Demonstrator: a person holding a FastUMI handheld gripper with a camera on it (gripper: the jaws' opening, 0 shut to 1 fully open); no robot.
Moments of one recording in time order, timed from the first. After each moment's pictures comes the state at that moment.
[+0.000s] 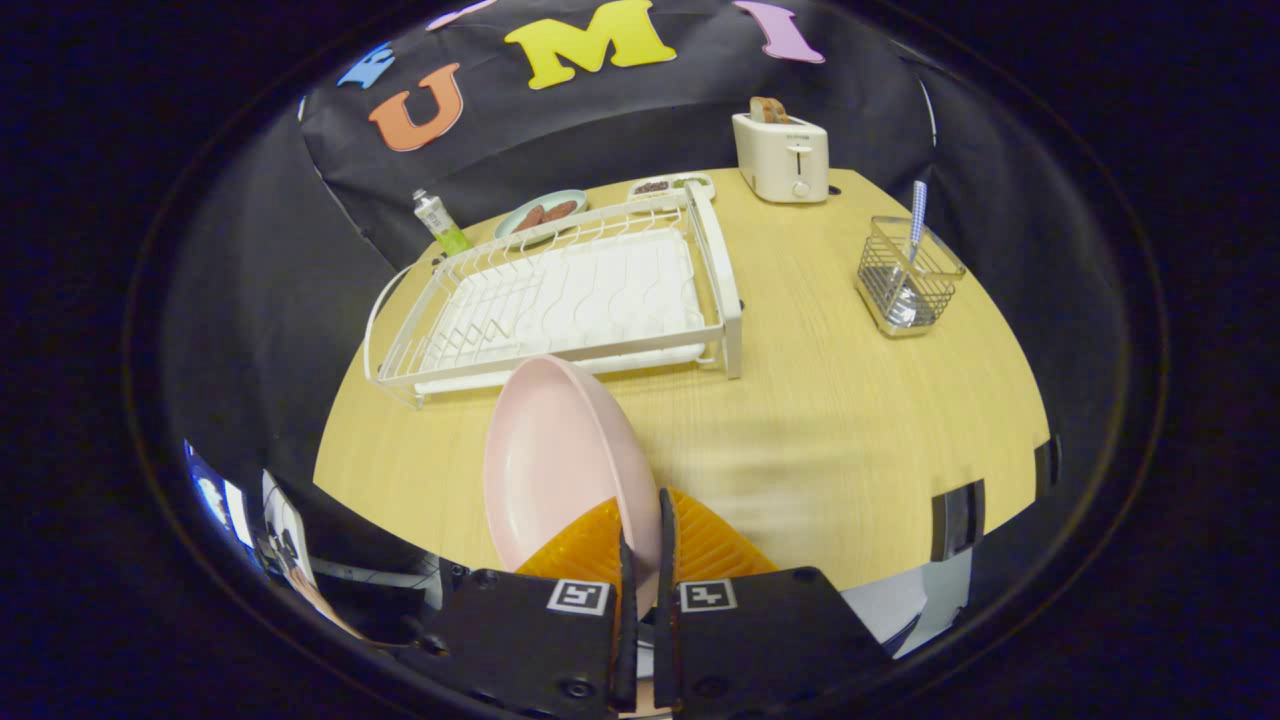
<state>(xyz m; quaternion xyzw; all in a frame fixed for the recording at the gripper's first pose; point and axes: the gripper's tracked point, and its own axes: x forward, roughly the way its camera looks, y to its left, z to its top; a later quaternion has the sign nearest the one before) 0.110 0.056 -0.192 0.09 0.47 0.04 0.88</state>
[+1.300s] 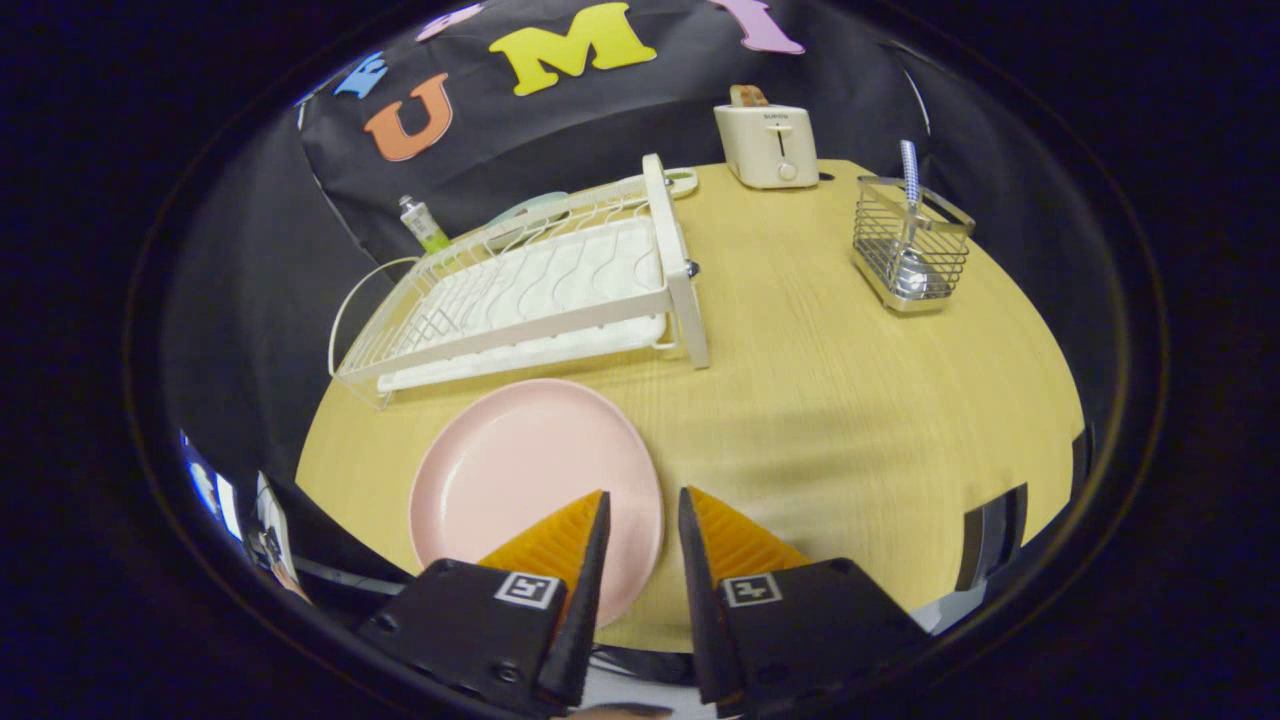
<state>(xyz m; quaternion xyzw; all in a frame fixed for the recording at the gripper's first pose) 0.139 0.023 -0.233 0.09 0.42 0.06 0.90</state>
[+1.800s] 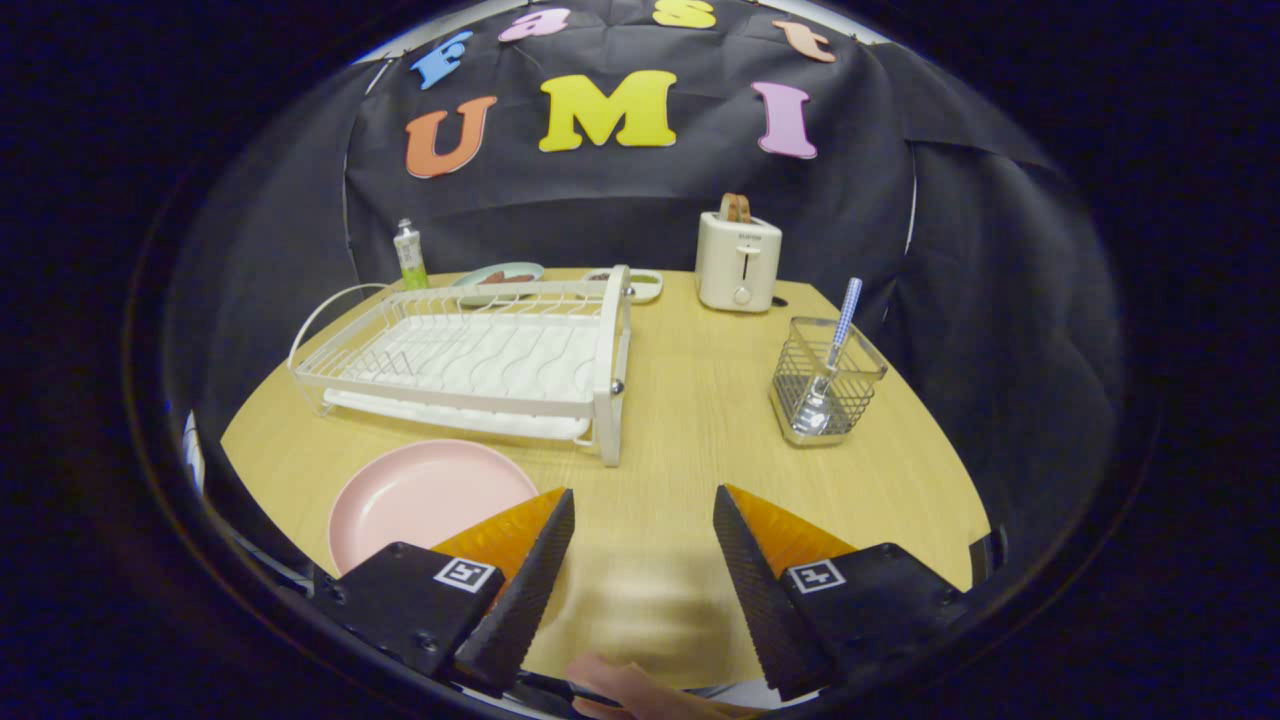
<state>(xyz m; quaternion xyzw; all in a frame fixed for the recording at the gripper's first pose) 0.162 -0.042 -0.175 -0.03 0.26 -0.01 0.97</state>
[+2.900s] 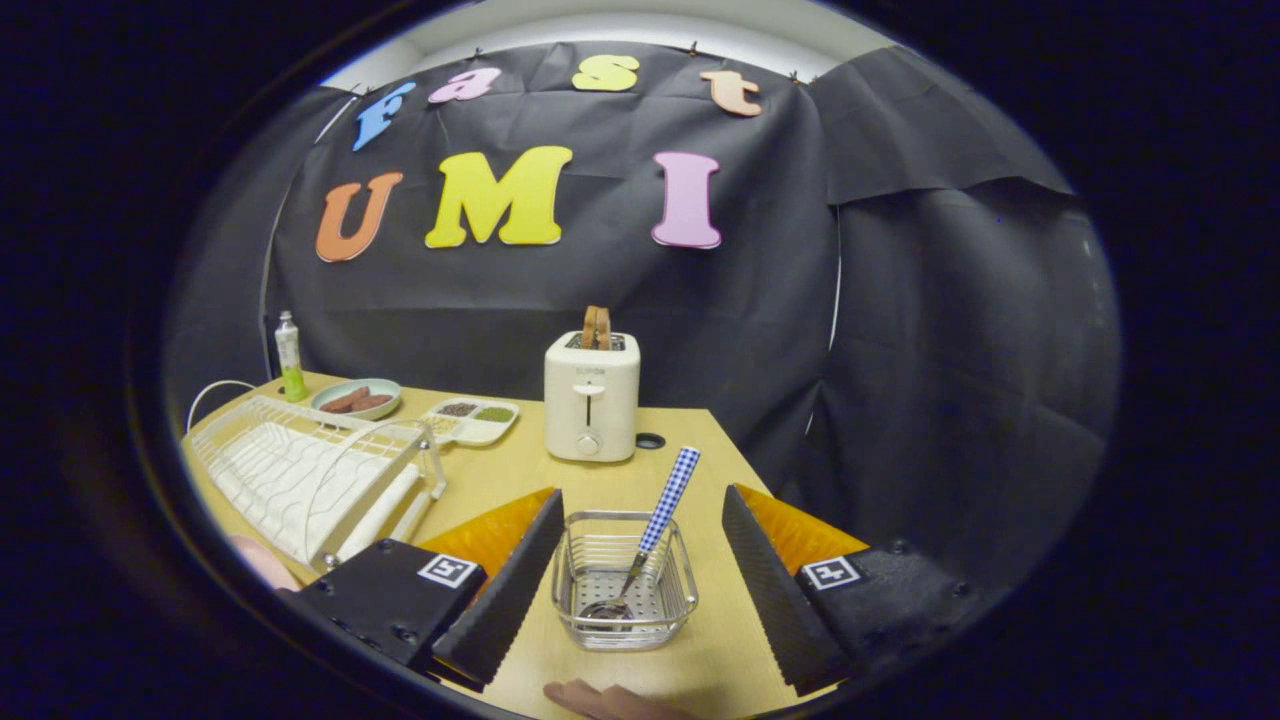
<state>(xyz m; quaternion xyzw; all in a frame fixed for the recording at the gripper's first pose) 0.315 -0.214 -0.108 -0.02 0.14 -0.09 0.99</state>
